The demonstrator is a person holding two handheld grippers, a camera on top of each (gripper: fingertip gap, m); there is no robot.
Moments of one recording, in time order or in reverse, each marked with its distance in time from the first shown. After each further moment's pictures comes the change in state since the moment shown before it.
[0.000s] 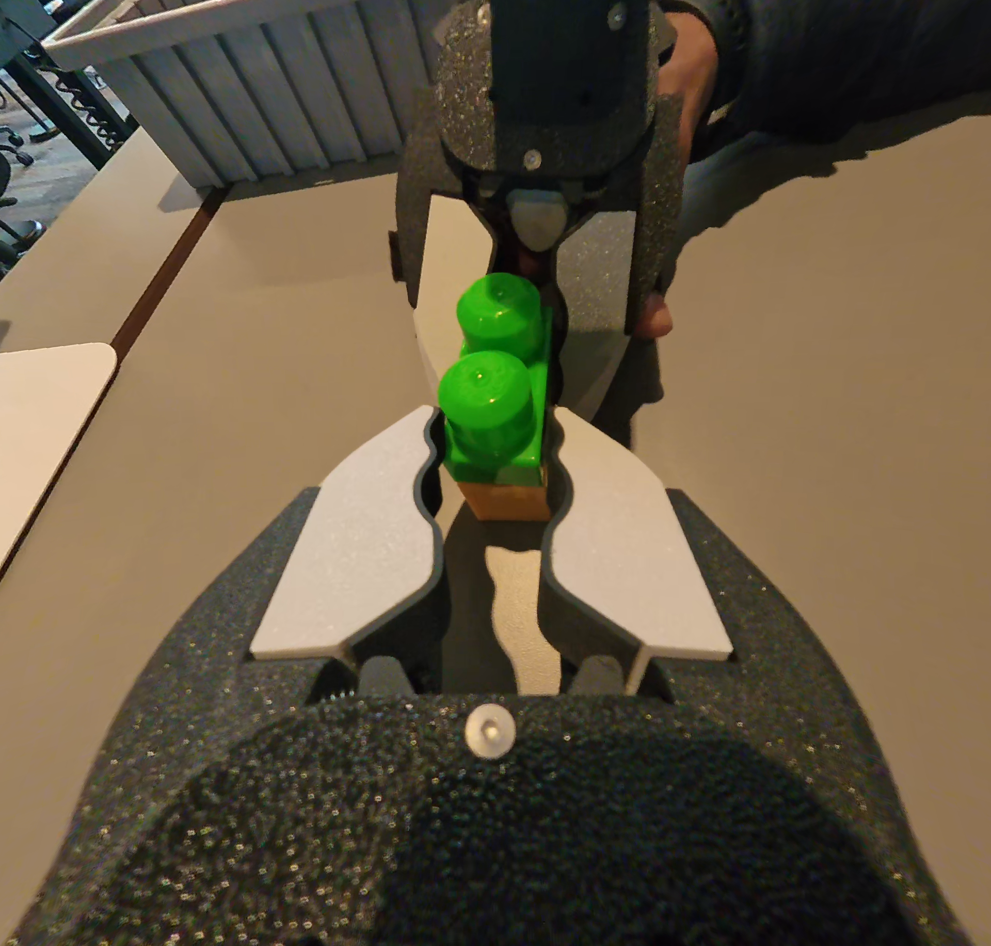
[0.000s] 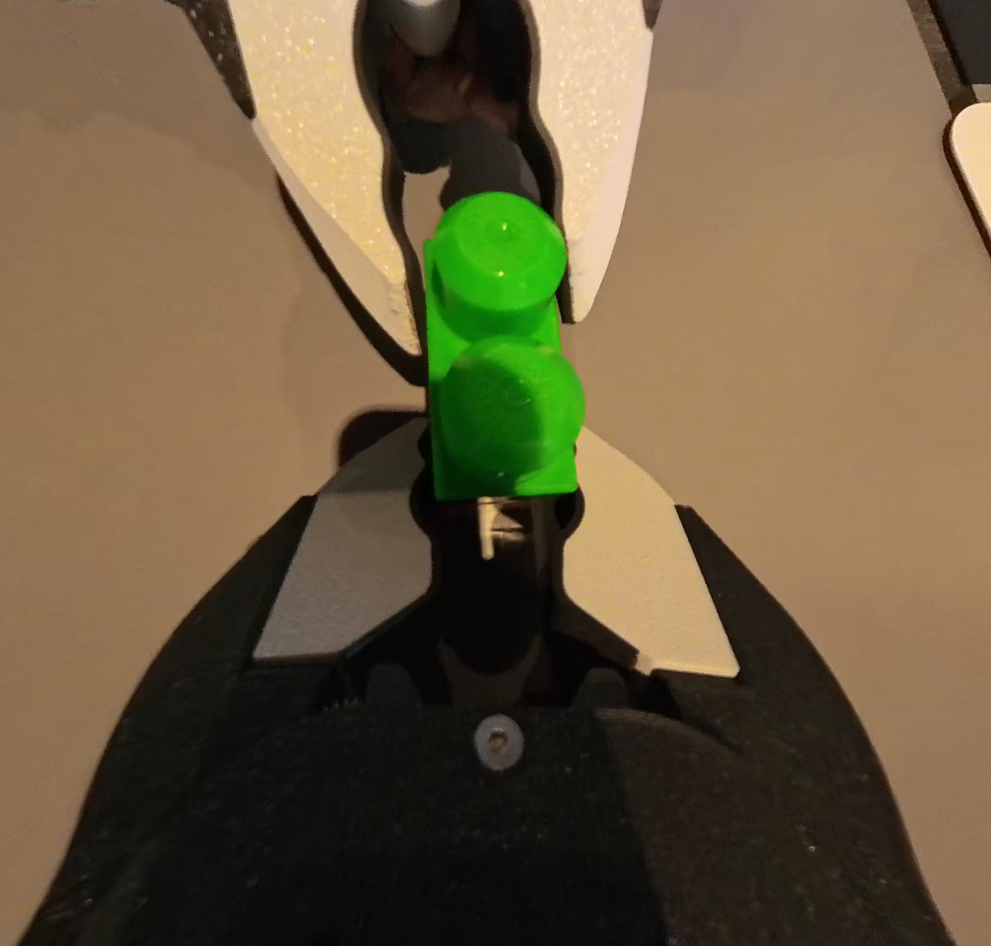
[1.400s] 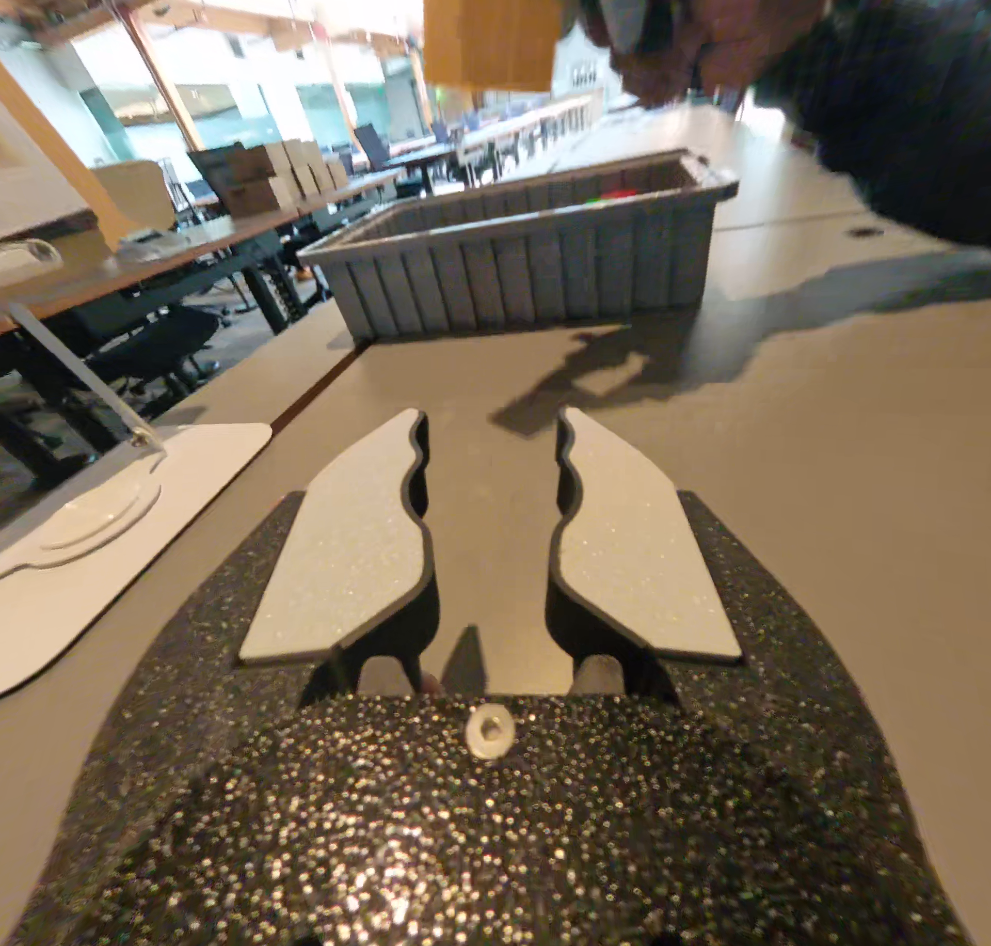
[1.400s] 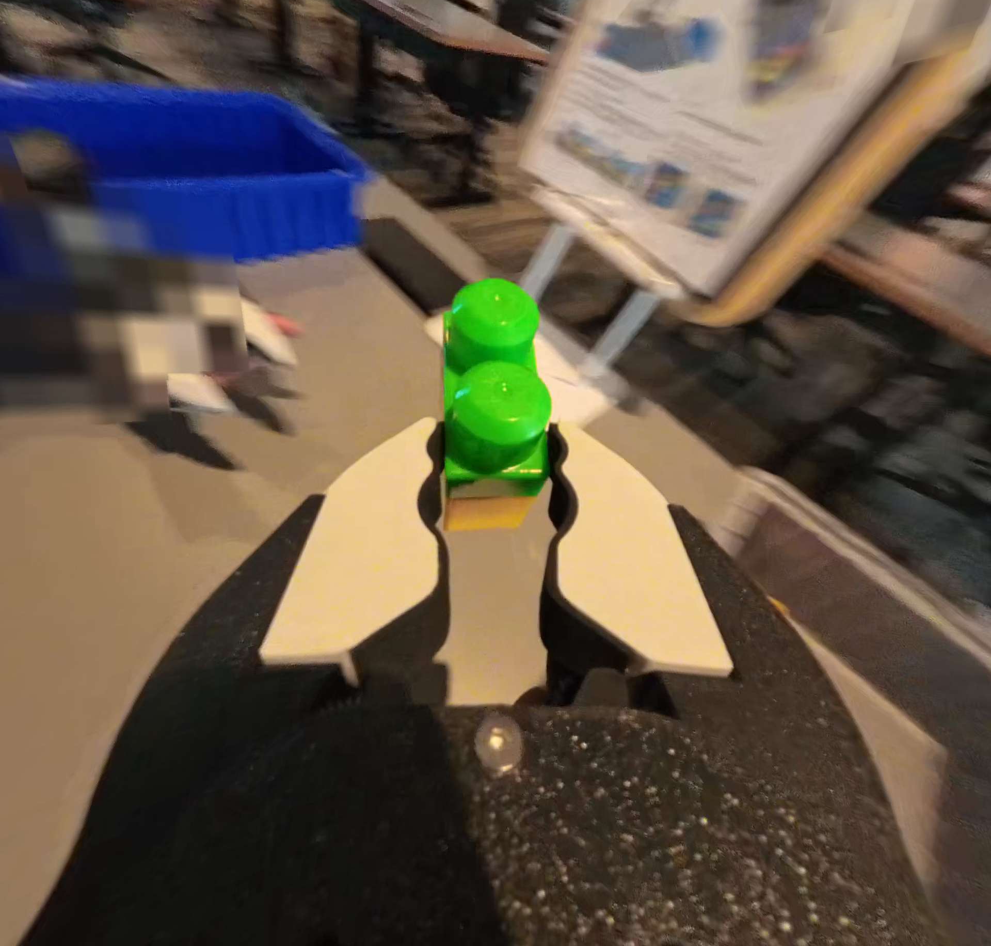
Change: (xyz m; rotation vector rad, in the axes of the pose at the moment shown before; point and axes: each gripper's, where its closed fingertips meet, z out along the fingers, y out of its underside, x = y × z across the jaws) left arm -0.022 -0.032 -0.039 0.362 -0.192 -0.037; right arm 0.077 -0.054 -0.250 0.343 0.578 0.214
